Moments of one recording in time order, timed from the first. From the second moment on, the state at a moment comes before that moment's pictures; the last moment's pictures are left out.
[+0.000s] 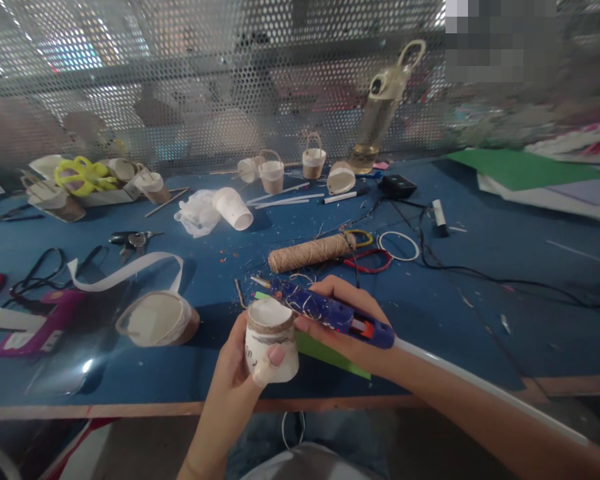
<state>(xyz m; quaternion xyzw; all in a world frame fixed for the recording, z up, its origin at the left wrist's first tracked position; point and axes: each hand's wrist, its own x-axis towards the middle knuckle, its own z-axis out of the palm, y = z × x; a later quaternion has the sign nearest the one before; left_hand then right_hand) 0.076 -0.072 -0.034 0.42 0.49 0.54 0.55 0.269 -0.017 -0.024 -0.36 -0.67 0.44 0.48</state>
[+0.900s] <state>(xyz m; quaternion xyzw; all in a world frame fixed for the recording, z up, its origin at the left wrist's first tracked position) 0.075 -0.068 -0.040 0.40 0.49 0.56 0.53 0.269 -0.016 -0.026 -0.36 -0.69 0.38 0.50</state>
